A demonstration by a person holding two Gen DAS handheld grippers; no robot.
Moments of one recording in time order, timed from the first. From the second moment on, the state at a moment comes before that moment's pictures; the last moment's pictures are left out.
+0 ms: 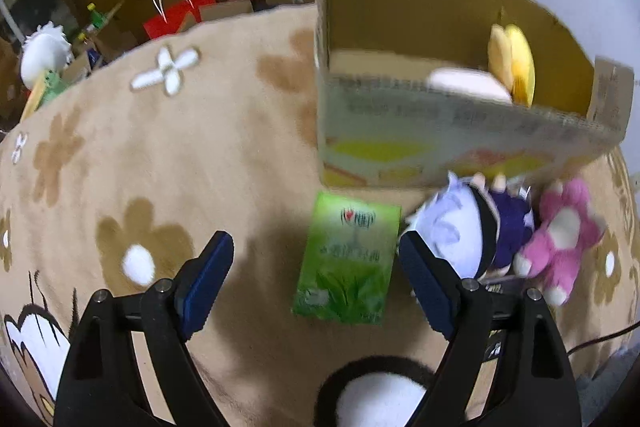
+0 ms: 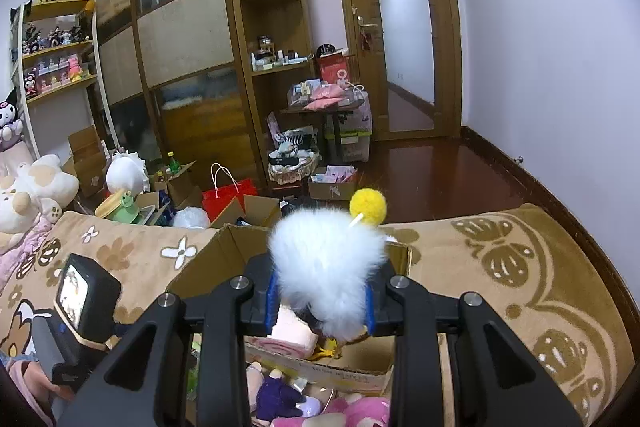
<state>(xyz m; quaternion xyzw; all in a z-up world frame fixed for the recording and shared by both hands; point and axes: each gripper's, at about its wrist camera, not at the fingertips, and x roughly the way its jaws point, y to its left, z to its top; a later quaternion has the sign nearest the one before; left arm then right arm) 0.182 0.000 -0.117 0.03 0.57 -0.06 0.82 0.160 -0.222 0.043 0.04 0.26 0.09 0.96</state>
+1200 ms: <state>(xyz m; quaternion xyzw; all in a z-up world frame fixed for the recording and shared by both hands) 0.169 0.001 -0.018 0.03 0.38 -0.05 0.92 0.189 -0.223 -0.004 0.07 0.33 0.10 0.94</state>
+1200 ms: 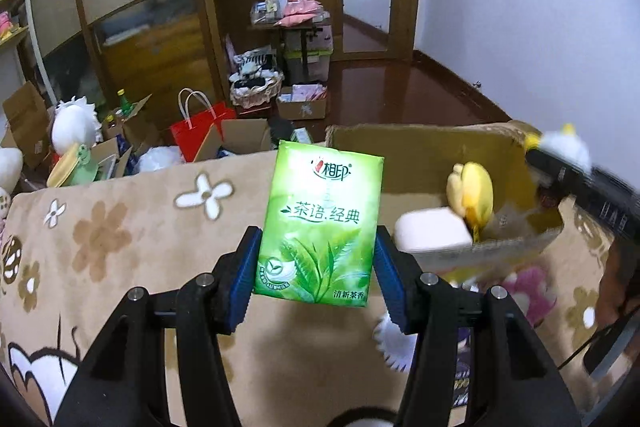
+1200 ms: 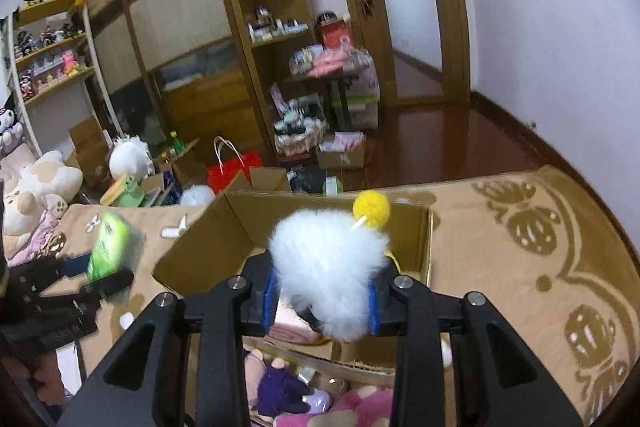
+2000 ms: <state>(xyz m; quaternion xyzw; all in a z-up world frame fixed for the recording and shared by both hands) 0.199 -0.049 -0.034 0.05 0.41 -0.08 0.91 0.193 -0.234 -0.029 0.10 0.37 0.11 0.92</state>
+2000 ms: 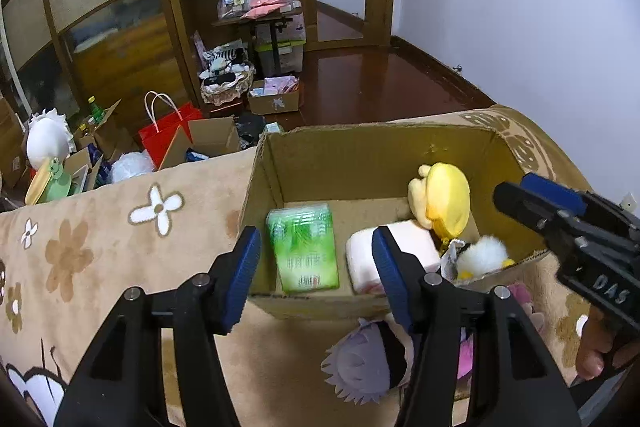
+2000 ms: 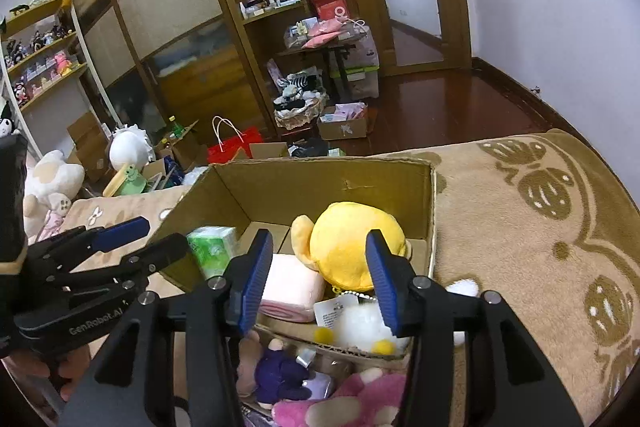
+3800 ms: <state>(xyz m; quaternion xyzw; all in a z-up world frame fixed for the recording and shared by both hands) 0.076 -0.058 -0.028 0.07 0.38 -0.08 0.92 0.080 -0.252 0.012 0.09 0.34 0.02 0.94</state>
